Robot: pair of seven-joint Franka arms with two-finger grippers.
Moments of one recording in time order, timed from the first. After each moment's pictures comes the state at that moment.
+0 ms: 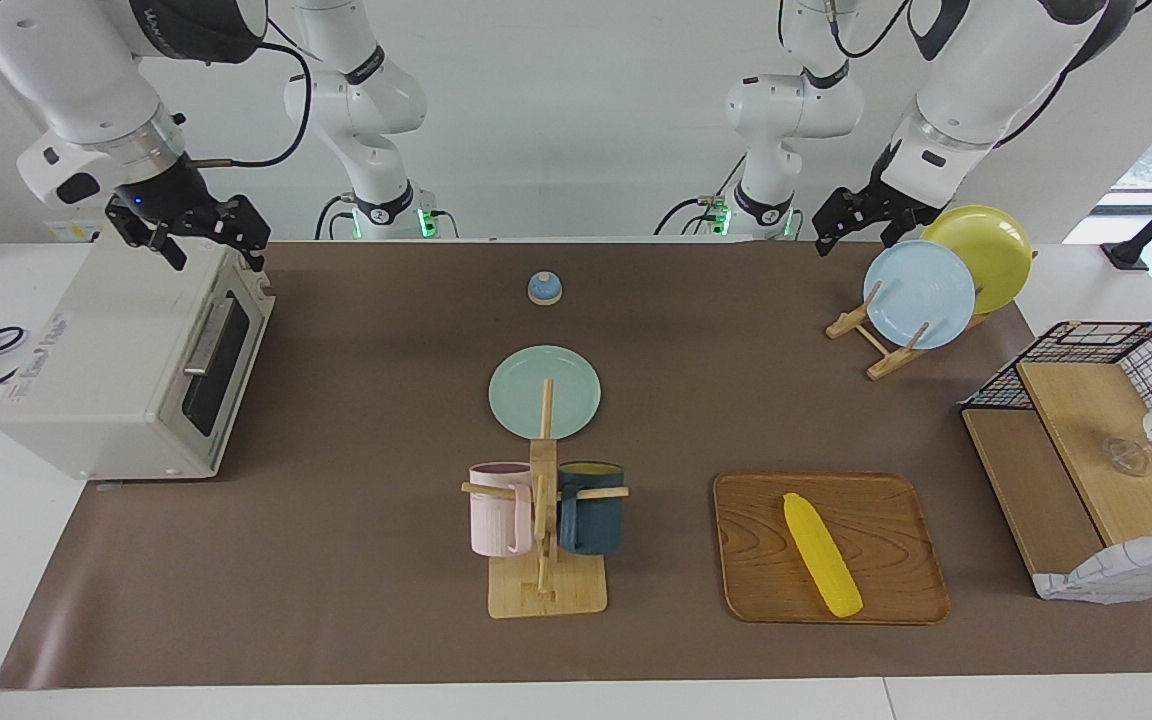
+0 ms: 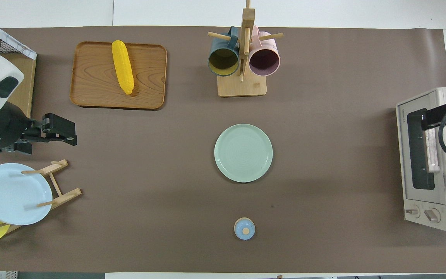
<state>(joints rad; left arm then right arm) -0.15 -0.05 -0.05 -1.61 -0.08 1.43 -0.31 -0.02 -0.01 -0.06 -1.58 0.00 1.49 -0.02</state>
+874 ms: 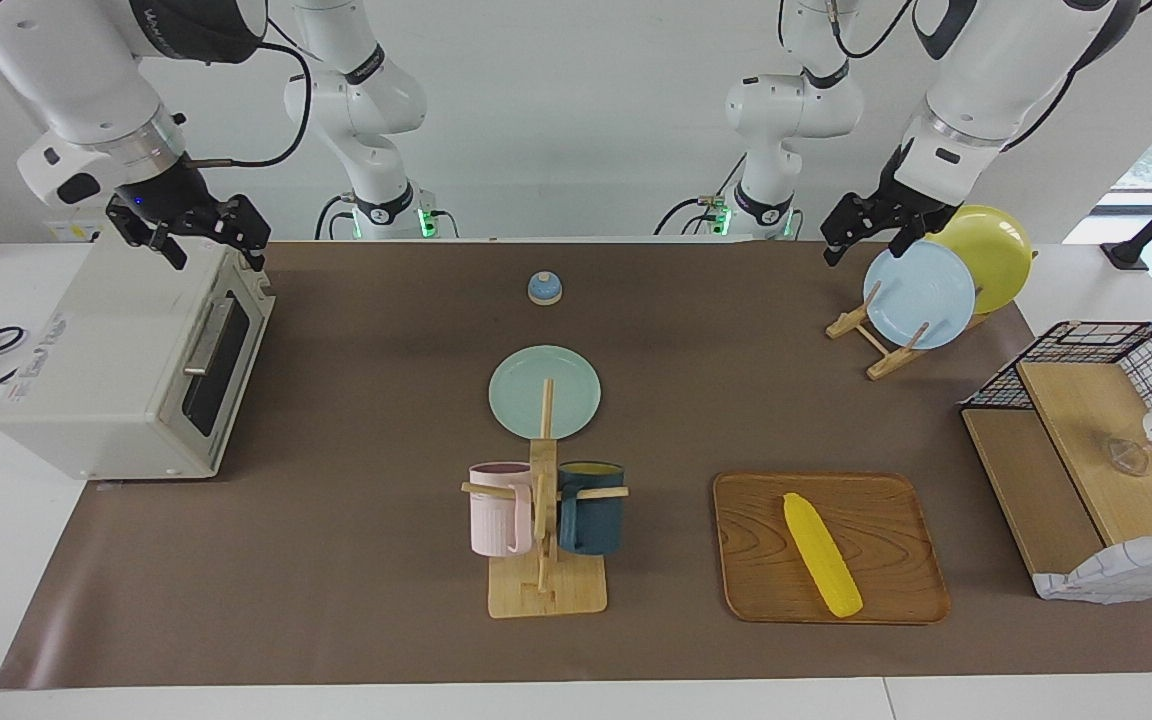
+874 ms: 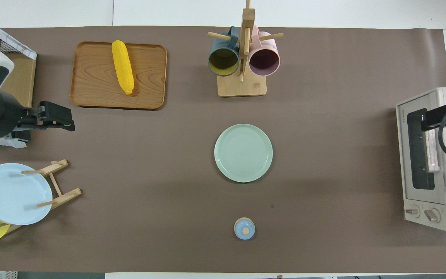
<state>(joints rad) -0.14 -0.05 -0.05 -1.62 -0.09 1.56 -0.31 -0.02 -0.01 -0.06 -1.58 0.00 1.47 -0.02</state>
